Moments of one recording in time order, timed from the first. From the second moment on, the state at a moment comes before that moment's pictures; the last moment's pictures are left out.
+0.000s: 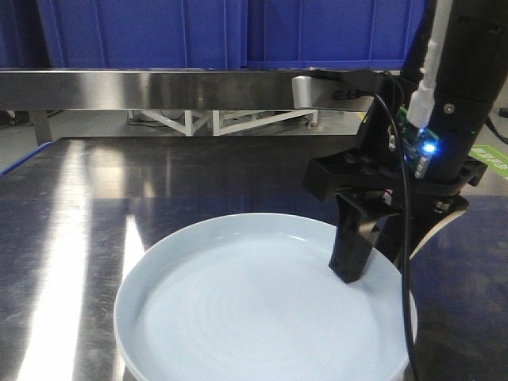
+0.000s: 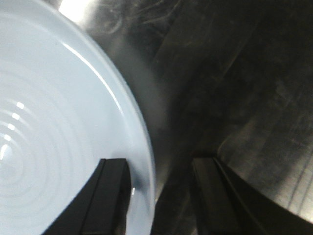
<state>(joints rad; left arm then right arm) -0.26 0.47 -0.41 -0.04 0.36 -0.05 0.50 1.66 -1.03 0.25 0.80 -0.11</state>
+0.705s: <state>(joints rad) -0.26 0.47 -0.41 -0.04 0.36 -0.05 0.50 1.54 -1.02 0.27 0.77 -0.11</state>
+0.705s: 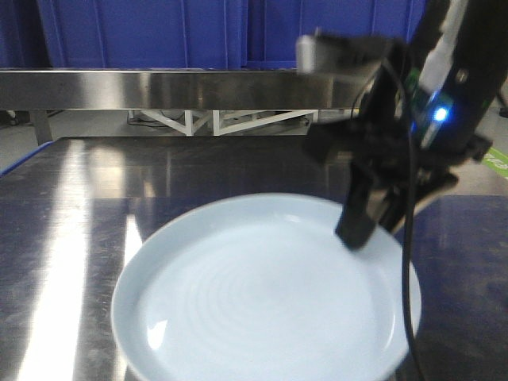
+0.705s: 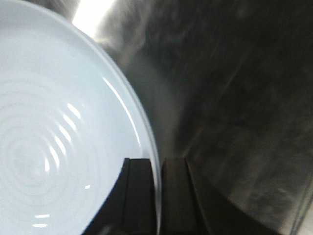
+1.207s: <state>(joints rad) -0.26 0.47 -0.41 -0.04 0.36 -0.05 0.50 1.08 -1.02 0.25 0.62 -0.11</state>
